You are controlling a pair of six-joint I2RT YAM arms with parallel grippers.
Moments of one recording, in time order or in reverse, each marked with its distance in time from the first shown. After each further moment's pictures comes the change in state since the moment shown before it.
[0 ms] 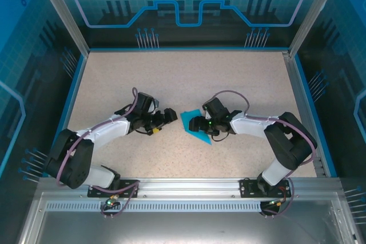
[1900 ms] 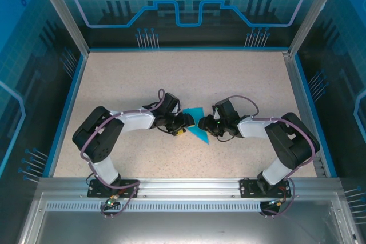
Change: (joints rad) left arm -0.192 0.336 0.184 0.118 0.036 -0.179; right arm -0.108 -0.008 -0.142 0.222 -0.119 0.144
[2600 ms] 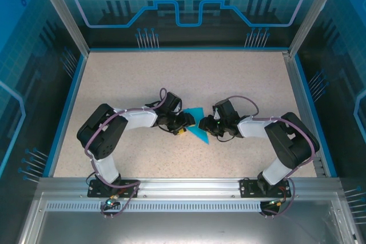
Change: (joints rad) left arm 0.000 0.046 0.042 -0.035 -0.023 0.001; right arm 0.000 0.005 0.000 -0.005 0.007 -0.003
